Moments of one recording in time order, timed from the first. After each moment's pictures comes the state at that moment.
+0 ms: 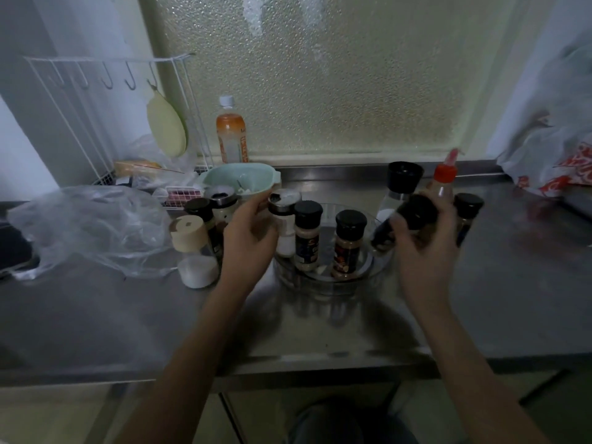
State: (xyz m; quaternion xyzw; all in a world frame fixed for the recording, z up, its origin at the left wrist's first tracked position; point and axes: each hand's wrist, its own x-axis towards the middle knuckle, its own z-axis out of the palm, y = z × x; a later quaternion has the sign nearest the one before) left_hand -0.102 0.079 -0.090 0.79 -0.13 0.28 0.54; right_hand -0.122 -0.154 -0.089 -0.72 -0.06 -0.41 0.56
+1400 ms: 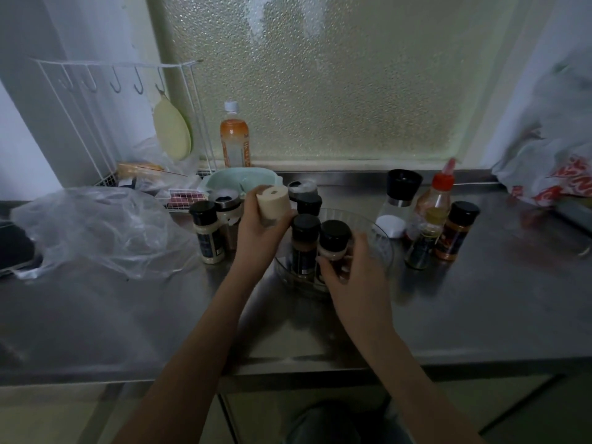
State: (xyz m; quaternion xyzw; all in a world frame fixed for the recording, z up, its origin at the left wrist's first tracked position) left_hand -0.090 0.069 -0.081 0.72 -0.12 0.25 0.64; right_hand -0.150 -0.085 -0.105 -0.87 -0.07 -0.26 0.42
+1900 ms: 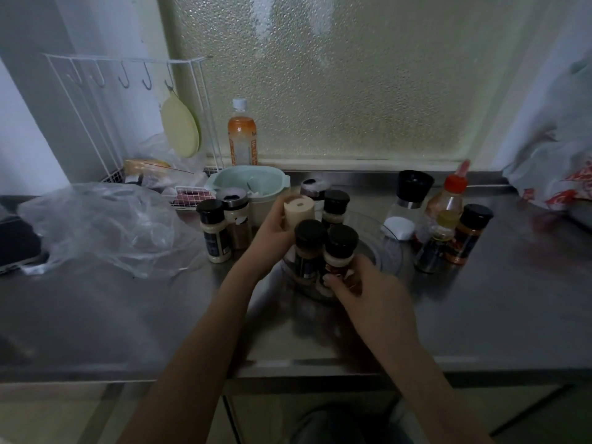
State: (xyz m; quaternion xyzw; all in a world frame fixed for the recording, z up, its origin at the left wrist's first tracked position) left_hand -0.077 0.072 -0.082 0.71 -0.16 0.06 0.68; right_hand -0.161 -0.099 -0.102 -0.94 -0.06 -0.19 0.28
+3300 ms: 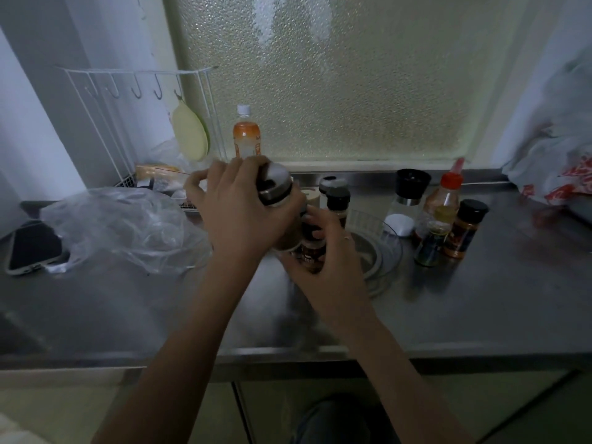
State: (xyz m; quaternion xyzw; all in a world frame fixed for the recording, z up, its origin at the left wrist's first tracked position) left_hand -0.146 0.080 -0.008 0.83 0.00 0.51 0.22; right_hand -0.173 -0.042 -0.068 -0.81 -0.19 -0.22 0.52
